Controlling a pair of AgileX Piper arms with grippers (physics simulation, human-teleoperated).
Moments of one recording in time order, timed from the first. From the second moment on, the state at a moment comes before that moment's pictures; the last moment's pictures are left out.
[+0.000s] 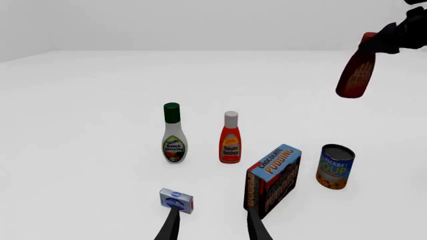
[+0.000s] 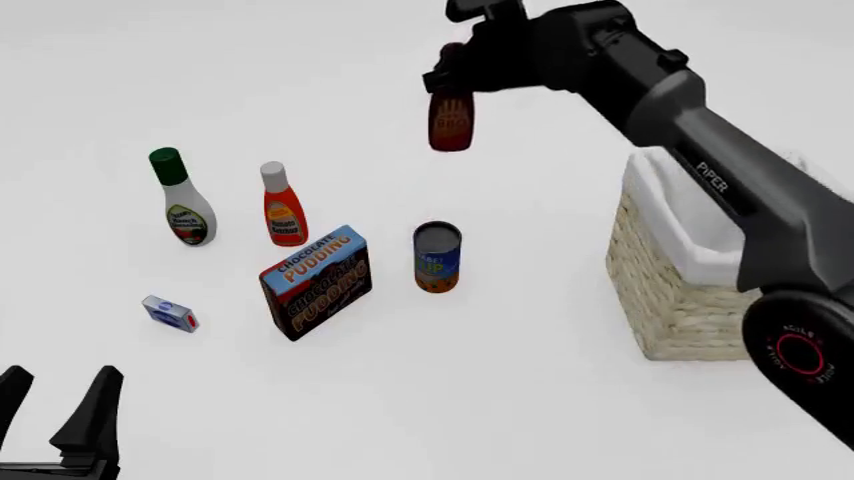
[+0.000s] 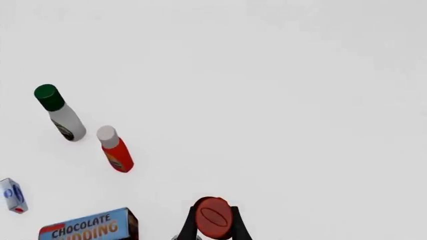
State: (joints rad) left arm 0.00 0.00 0.00 0.00 0.00; right arm 0.47 2.00 -2.12 0.63 -0.12
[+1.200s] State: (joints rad) left arm 0.00 0.00 0.00 0.00 0.00; right arm 0.22 1.48 -1.68 0.63 -0.18
